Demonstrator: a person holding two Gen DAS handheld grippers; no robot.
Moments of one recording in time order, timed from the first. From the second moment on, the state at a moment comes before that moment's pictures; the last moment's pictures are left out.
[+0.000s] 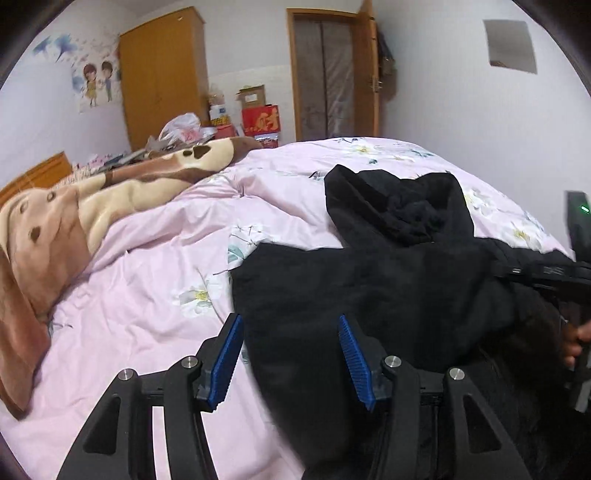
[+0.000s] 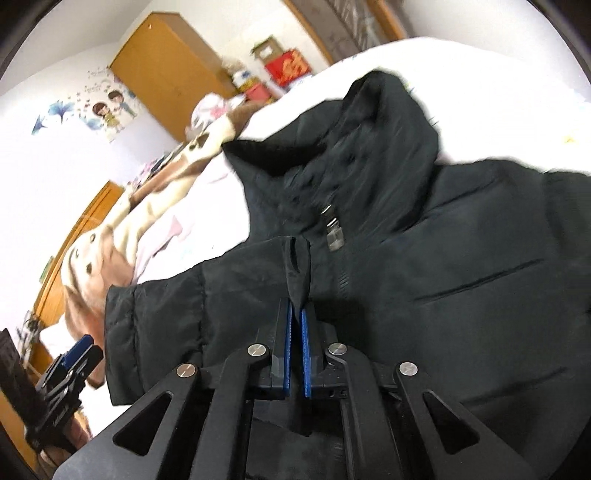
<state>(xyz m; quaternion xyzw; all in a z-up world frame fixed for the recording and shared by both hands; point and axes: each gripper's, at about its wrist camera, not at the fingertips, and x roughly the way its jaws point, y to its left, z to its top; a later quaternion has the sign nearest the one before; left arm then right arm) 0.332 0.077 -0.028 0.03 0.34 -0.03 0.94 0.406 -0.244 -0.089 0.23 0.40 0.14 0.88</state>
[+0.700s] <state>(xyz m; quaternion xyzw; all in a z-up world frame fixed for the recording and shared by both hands) 0.410 0.011 -0.109 0.06 0.44 -0.01 0.90 0.402 -0.341 -0.121 0.19 0.42 -0.01 0.89</state>
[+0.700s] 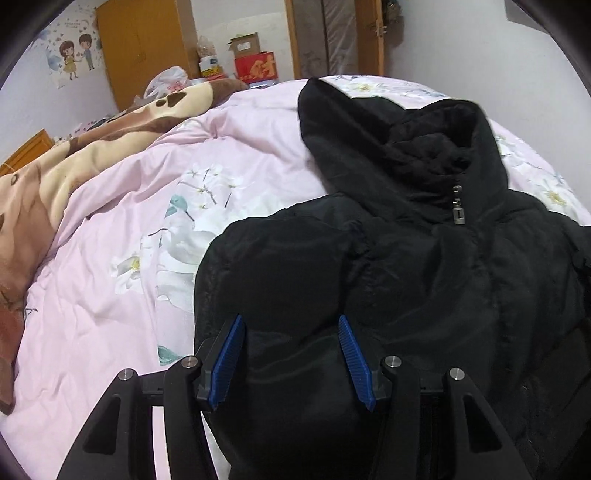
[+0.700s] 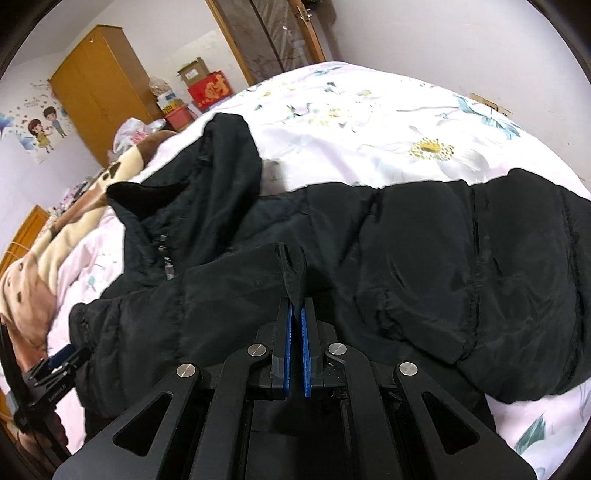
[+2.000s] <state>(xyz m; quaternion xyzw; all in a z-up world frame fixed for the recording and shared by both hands) 0.441 0.008 -0.136 0.04 0.47 0.00 0.88 0.431 -0.247 -0.137 0.01 0.45 0.03 0.89</state>
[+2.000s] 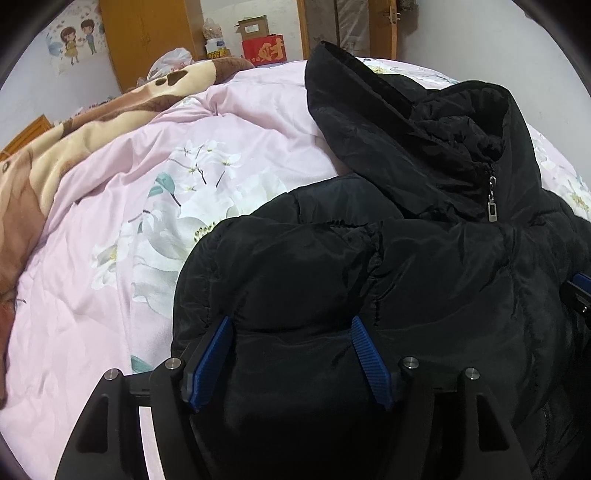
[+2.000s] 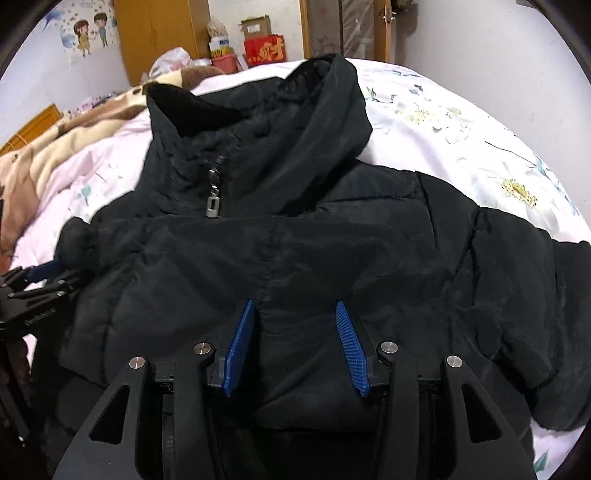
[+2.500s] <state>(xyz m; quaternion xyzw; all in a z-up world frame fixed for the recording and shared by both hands) 0.416 0.007 -0.096 0.01 0.45 -0.01 0.89 0.396 -0.317 -0.105 0.09 0.42 -0.01 0.90</state>
